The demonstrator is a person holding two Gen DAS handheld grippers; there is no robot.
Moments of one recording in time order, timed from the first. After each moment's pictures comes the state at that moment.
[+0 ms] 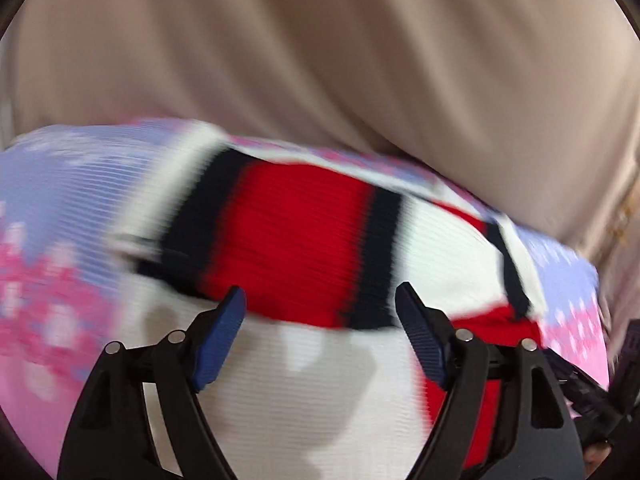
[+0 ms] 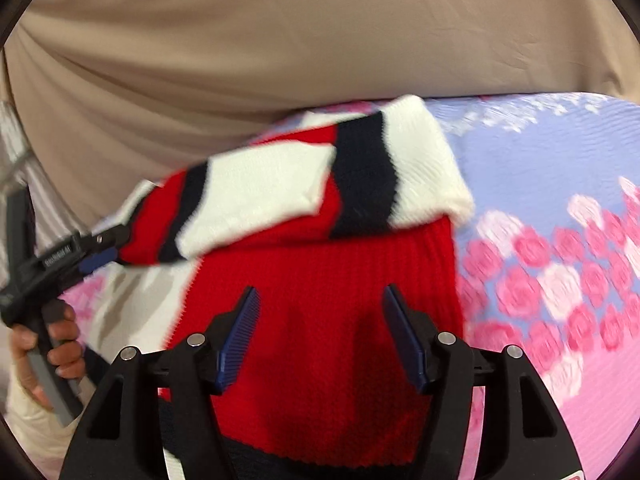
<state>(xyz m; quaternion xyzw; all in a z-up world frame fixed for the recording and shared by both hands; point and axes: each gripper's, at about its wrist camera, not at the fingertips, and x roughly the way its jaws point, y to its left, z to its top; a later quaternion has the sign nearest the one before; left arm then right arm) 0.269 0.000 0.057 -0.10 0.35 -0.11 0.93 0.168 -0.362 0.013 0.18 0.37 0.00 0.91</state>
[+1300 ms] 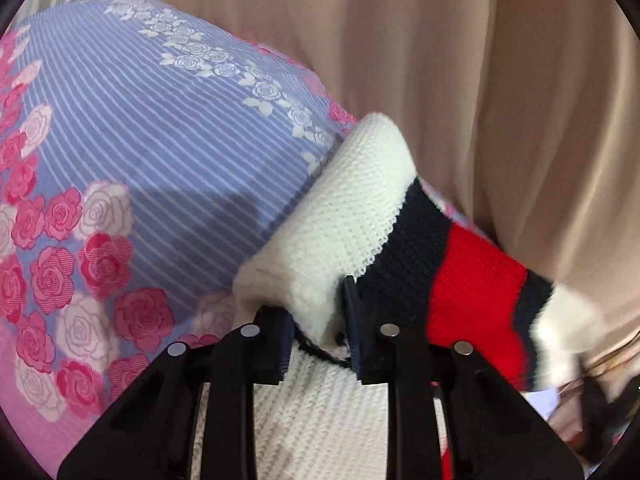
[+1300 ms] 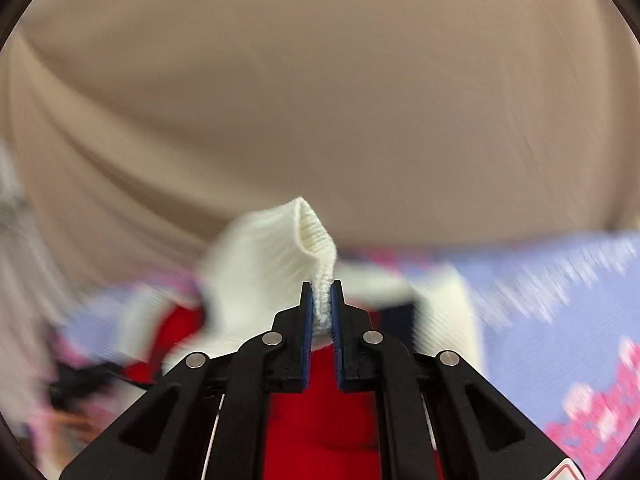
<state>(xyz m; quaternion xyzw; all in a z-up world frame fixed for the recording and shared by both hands) 0.318 0.103 0.024 -0.29 0.41 -0.03 0.86 0.291 -0.377 0.047 0.12 0.38 -0.09 0.91</state>
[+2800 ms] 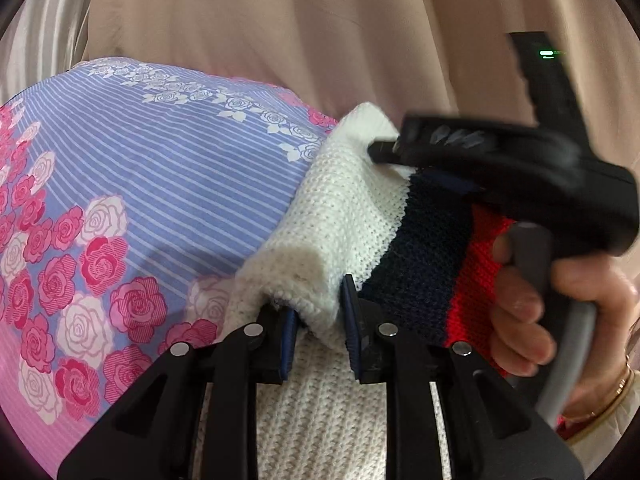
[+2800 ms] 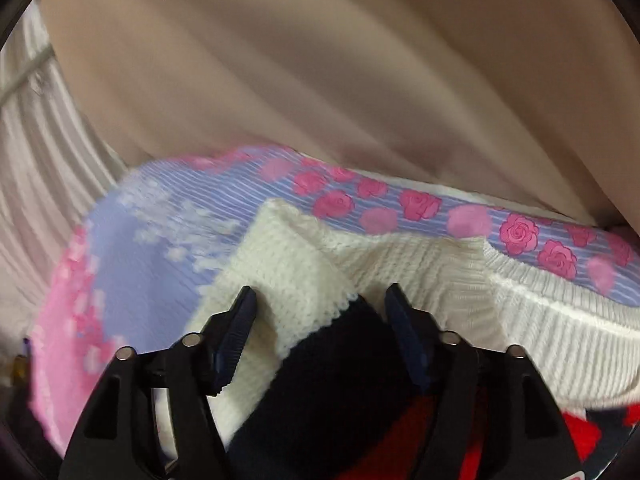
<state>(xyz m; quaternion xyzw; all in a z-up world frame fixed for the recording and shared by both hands) 0.269 0.051 0.012 -0.18 0.36 -0.01 0.91 0.475 -0.104 0.026 0.01 0.45 0.17 0.88</state>
